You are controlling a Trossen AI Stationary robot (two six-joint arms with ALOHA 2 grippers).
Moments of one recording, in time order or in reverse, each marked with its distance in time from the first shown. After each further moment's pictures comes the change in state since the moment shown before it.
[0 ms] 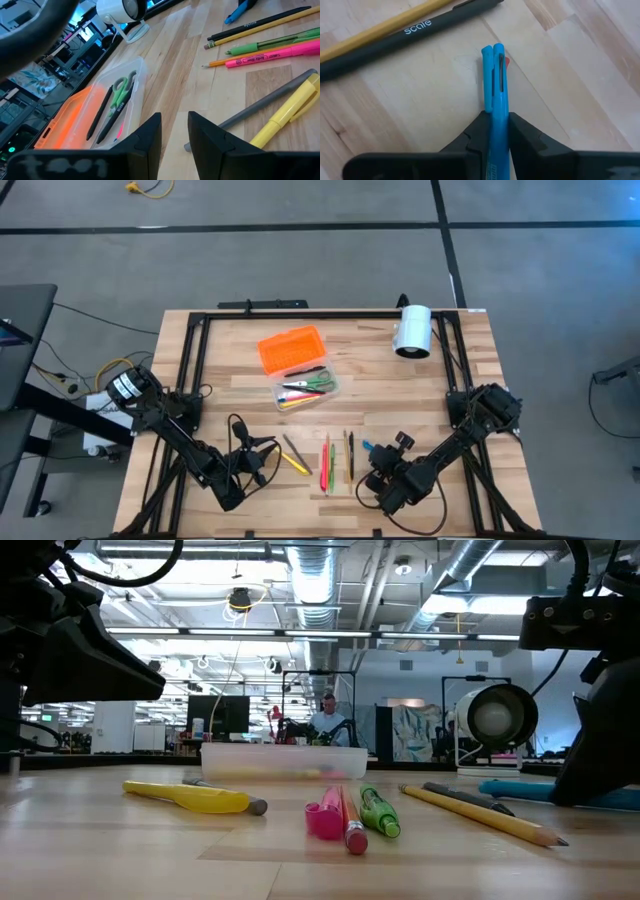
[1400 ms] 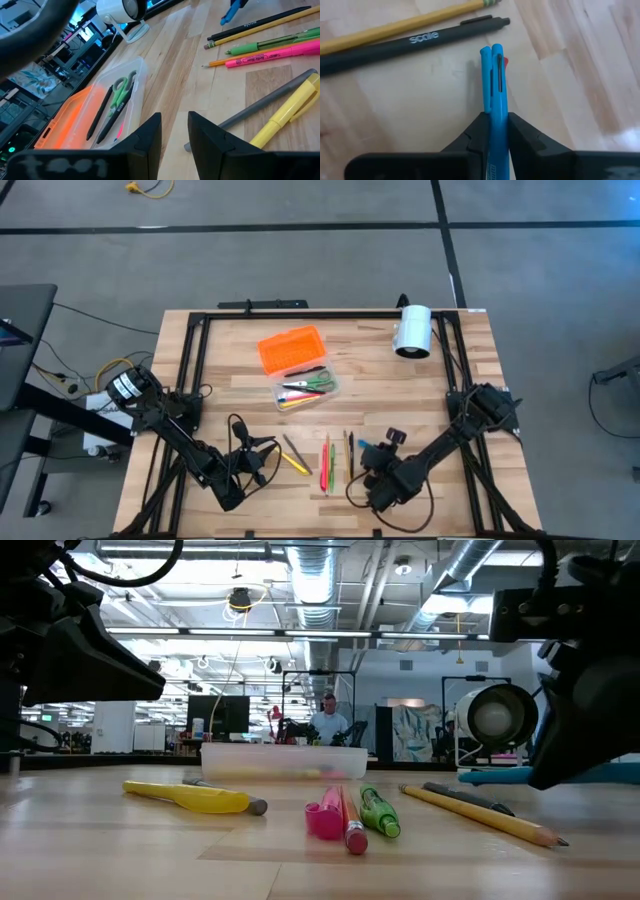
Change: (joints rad) left arm 0.000 0.000 0.000 0.000 0.000 0.000; right arm -0.082 0.007 0.122 -0.161 0.047 -0.239
